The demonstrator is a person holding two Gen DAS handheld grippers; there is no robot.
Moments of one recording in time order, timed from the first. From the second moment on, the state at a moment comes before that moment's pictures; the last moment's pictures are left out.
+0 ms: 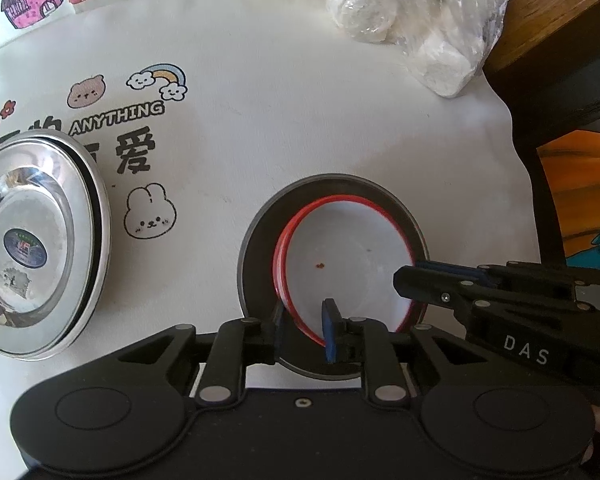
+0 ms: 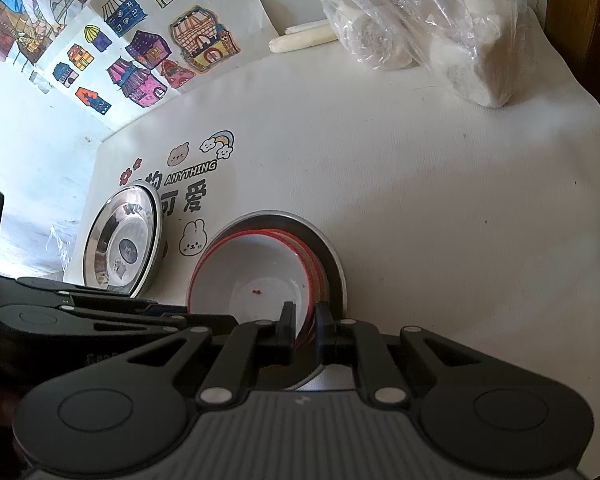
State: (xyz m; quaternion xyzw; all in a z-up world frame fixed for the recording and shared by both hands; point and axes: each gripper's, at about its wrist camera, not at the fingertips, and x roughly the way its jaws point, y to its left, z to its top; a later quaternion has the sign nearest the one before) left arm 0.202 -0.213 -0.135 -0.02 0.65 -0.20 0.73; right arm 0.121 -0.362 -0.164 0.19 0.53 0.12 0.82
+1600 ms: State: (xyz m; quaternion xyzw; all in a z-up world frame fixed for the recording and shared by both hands) left arm 0.184 -0.168 -0.092 -0.03 0.56 -0.23 0.80; right arm 0.043 -0.356 -0.107 0.10 0.44 -0.08 0.89
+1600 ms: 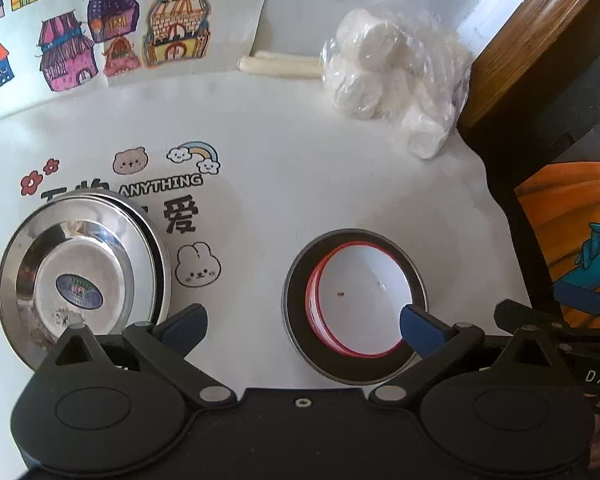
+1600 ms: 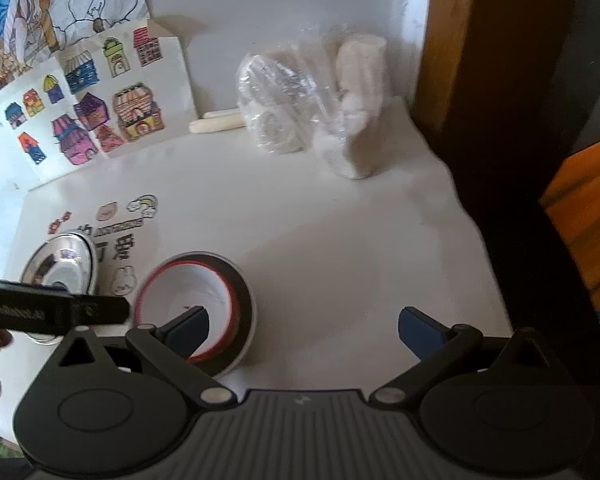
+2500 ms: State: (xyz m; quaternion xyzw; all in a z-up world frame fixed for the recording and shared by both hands) left arm 0.202 -0.173 -0.122 0.09 0.57 -0.17 0.80; right arm 0.071 -0.369 -0.149 0.10 0.53 -0.06 0.84
